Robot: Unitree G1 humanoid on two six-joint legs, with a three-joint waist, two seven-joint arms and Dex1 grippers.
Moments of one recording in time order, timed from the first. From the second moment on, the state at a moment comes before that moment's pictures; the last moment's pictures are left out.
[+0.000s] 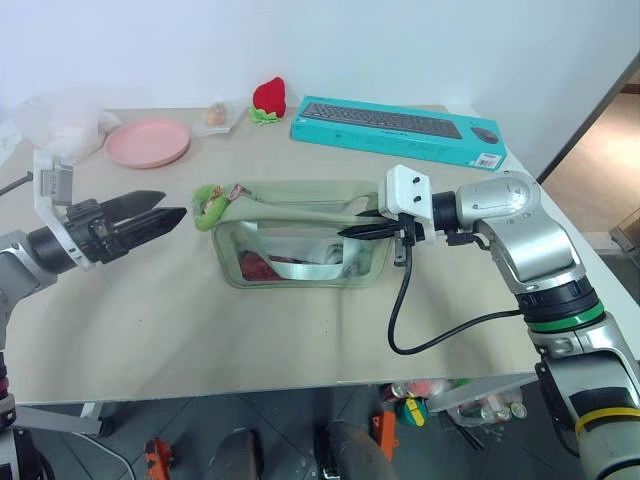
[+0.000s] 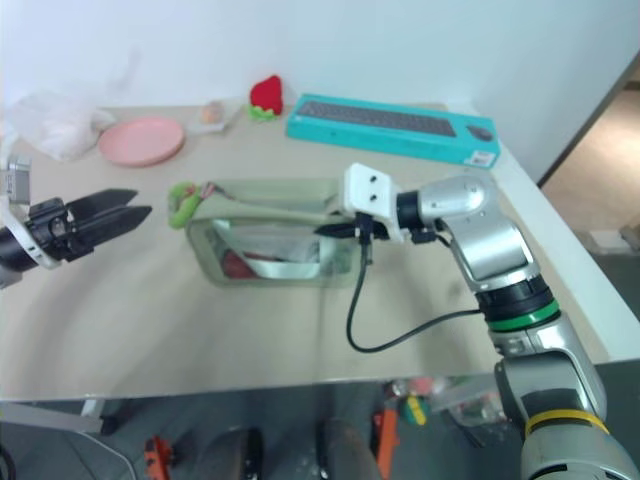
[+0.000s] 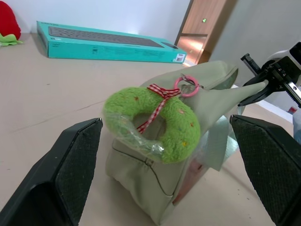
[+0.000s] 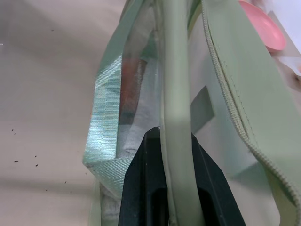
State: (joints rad) left arm -0.40 0.84 0.45 -0.05 -0.91 0.83 -0.94; right arm -0.88 -0.69 0.27 0.02 0.18 0.28 1.24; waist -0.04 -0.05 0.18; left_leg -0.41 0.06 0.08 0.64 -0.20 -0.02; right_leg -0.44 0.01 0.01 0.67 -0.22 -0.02
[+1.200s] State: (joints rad) left arm -0.50 0.88 0.35 -0.13 -0.99 0.94 -1.01; right arm -0.62 -0.82 0.04 -0.15 0.39 0.51 1.18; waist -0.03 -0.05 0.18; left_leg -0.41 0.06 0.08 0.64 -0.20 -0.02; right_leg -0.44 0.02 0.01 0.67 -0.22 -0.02
